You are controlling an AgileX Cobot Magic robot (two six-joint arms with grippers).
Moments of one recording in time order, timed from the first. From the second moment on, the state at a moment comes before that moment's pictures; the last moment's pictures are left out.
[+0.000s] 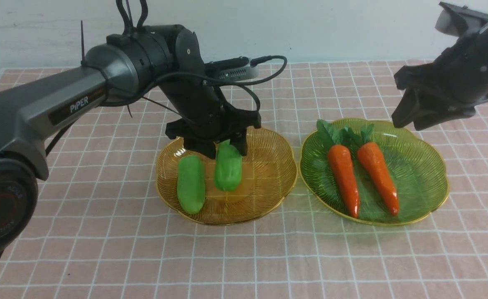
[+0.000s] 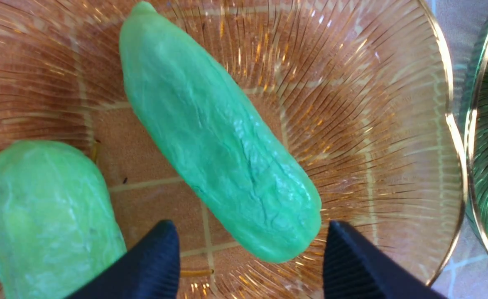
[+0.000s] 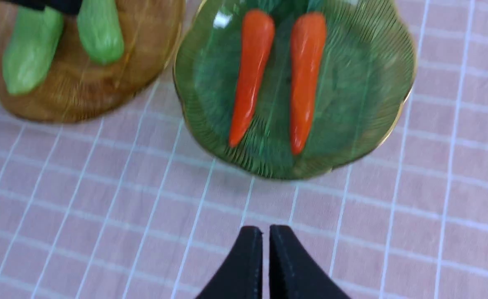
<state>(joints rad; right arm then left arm) 0.11 0.94 -1.04 0.22 1.14 -0.11 -0.38 2.11 -1.80 -0.24 0.96 -0.23</state>
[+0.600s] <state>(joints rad) 0.11 0.56 -0.45 0.33 0.11 -0.17 -0.38 2.11 -1.80 -0.24 0.96 -0.11</state>
